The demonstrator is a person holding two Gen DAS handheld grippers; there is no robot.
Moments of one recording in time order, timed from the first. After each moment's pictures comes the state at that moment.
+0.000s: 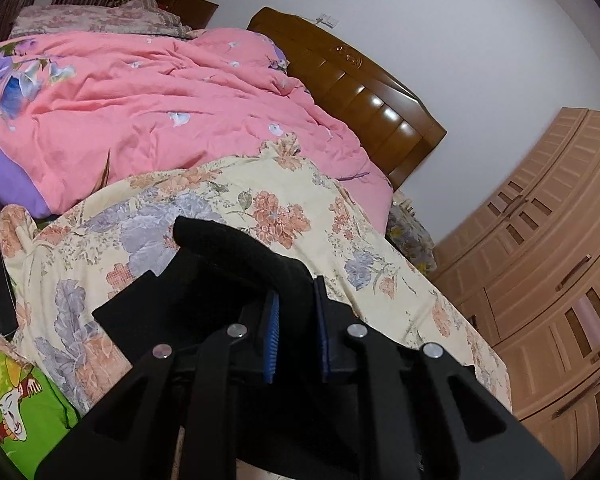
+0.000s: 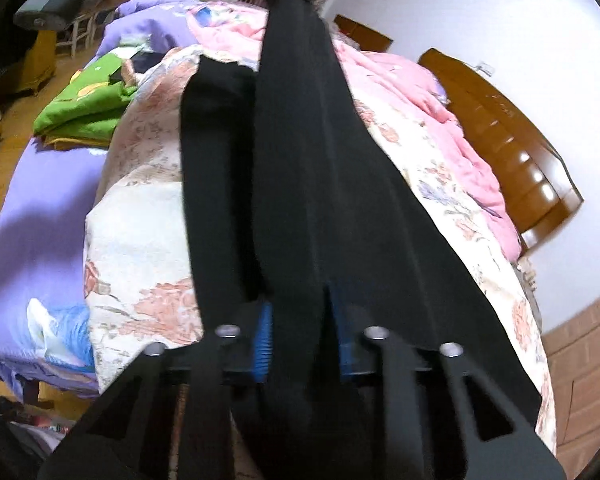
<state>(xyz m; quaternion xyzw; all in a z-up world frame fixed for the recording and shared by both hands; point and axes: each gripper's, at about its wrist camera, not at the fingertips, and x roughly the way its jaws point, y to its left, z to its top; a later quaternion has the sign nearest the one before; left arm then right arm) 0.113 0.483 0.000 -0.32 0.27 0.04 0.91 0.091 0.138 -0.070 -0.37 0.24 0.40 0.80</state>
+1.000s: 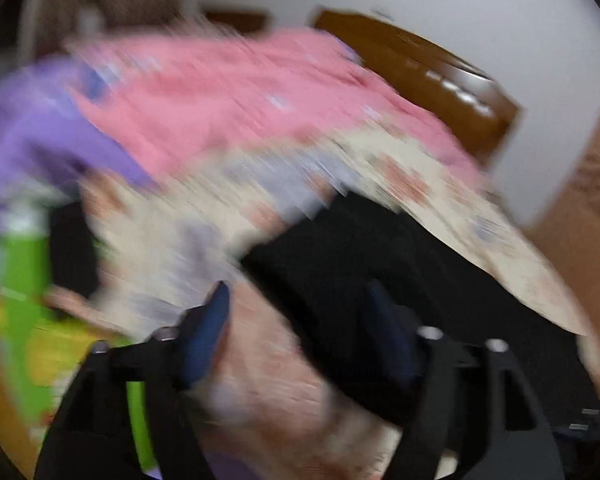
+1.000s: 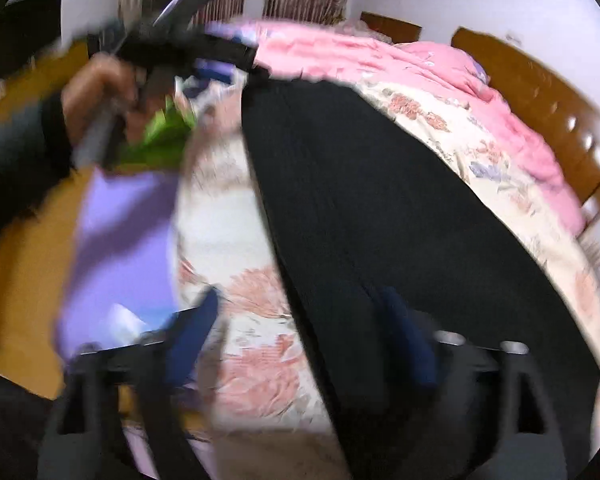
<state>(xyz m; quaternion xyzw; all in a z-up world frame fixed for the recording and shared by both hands) 0.067 0.489 -0.063 -0.20 0.30 0.24 0.90 0.084 0.109 -0.052 -0.25 0.31 0.51 0.76</state>
